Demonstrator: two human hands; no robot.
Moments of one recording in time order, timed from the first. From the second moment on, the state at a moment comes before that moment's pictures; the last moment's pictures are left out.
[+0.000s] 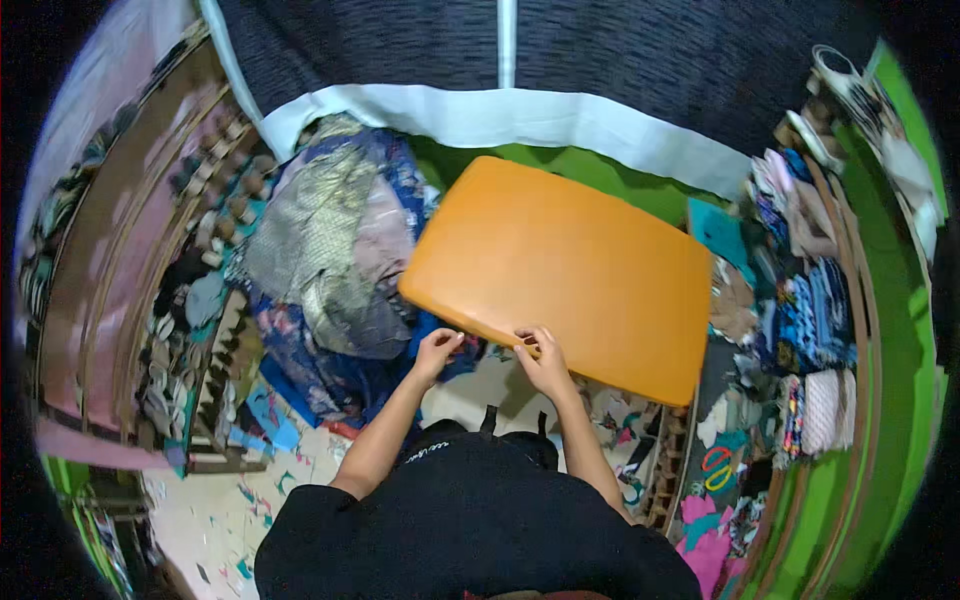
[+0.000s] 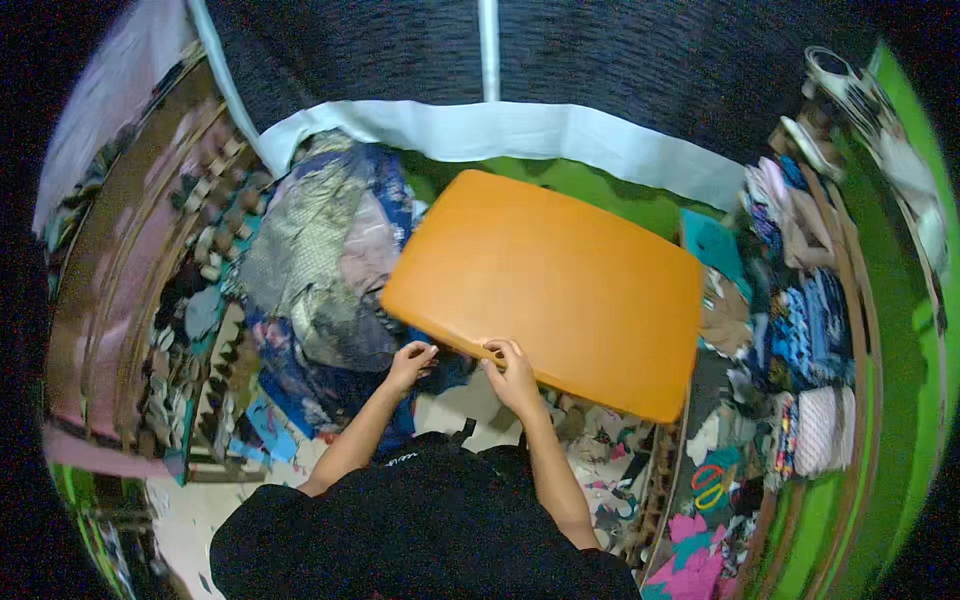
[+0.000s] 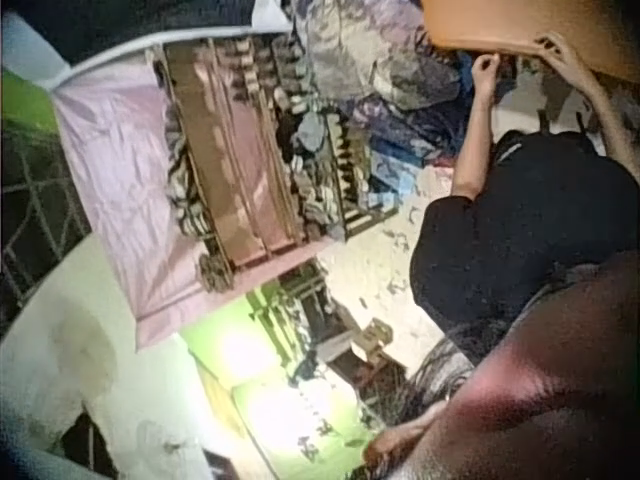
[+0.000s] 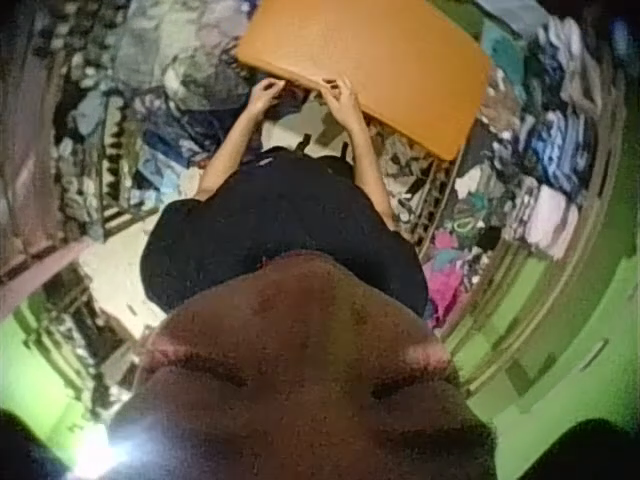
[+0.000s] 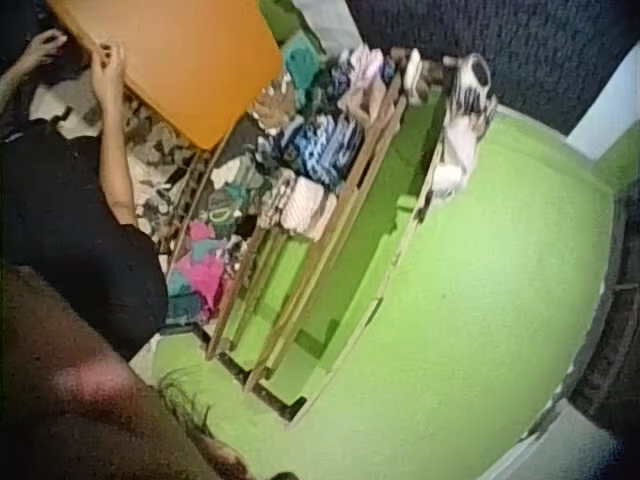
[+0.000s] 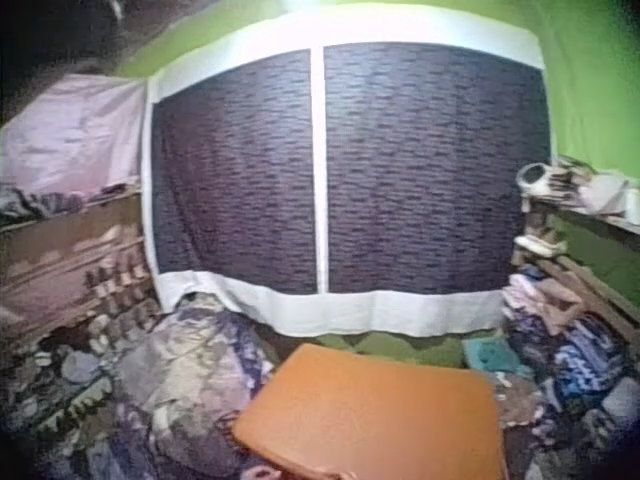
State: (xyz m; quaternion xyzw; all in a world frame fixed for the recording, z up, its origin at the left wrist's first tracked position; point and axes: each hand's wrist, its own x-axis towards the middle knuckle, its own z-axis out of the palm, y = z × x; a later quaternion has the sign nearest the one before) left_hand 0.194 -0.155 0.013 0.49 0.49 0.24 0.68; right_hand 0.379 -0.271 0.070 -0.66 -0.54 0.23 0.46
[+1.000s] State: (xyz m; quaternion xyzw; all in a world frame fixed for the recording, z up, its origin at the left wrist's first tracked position) left_hand -0.068 0.161 -0.069 0.06 0.75 0.51 0.41; right_hand 0.276 0.095 0.005 -0.52 -0.70 0.47 0.16
